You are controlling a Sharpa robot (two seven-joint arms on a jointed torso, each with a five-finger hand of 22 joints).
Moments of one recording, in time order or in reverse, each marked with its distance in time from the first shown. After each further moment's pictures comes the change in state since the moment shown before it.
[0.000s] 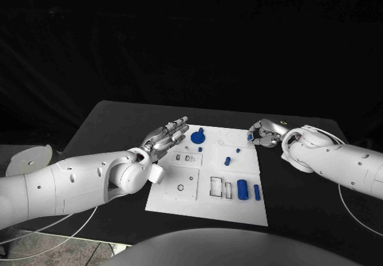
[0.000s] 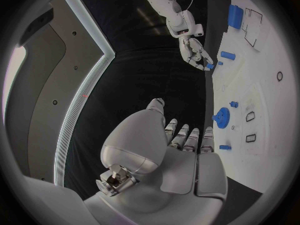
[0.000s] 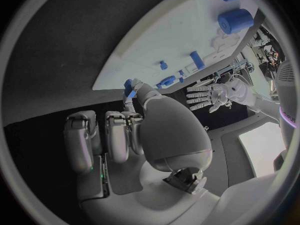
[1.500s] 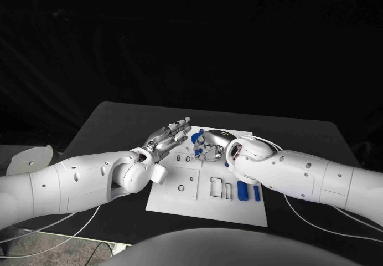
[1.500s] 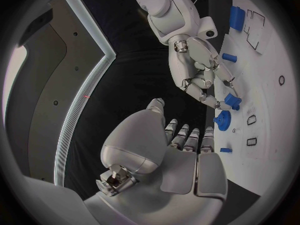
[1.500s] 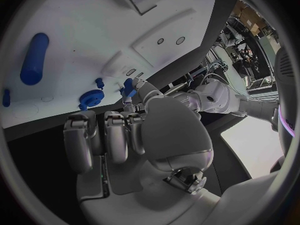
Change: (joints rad) left arm -0.004 0.012 0.000 -0.010 0.000 0.002 -0.002; left_hand 0.000 0.000 0.000 0.000 0.000 -0.004 0.004 0.000 0.000 0.000 0.000 0.004 0.001 -0.003 0.003 0.000 0.000 0.000 0.004 0.004 0.000 0.000; right arm -0.035 0.246 0.001 0.174 -0.066 0.060 -0.184; right_hand -0.019 -0.017 -0.005 -0.014 0.053 0.016 0.017 0.023 0.000 0.000 0.029 0.000 0.000 0.004 0.018 0.000 0.000 0.000 0.000 0.008 0.000 -0.001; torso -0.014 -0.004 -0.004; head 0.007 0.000
